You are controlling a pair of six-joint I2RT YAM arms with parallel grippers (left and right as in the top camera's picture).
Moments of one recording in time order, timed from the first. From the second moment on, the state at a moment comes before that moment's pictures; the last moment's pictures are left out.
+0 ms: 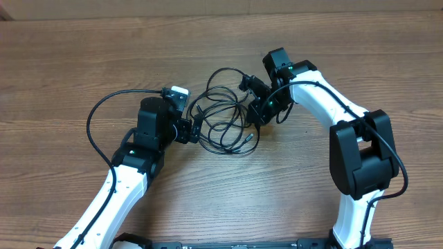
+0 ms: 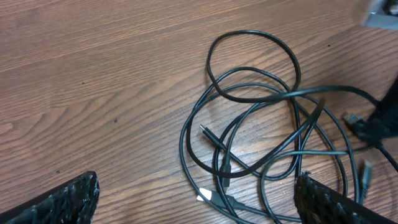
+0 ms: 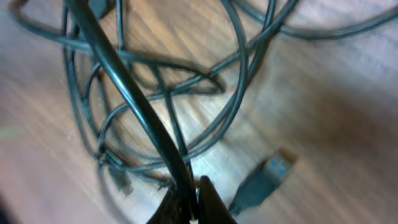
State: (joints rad) left arm -0.28 1.27 0.71 -0.13 0.03 0.03; right arm 0.33 2.07 1.56 -0.98 -0.48 -0.34
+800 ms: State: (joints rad) left arm -0.28 1.27 0.71 -0.13 0.03 0.03; right arm 0.32 2.06 2.94 -1.55 -0.53 -0.29
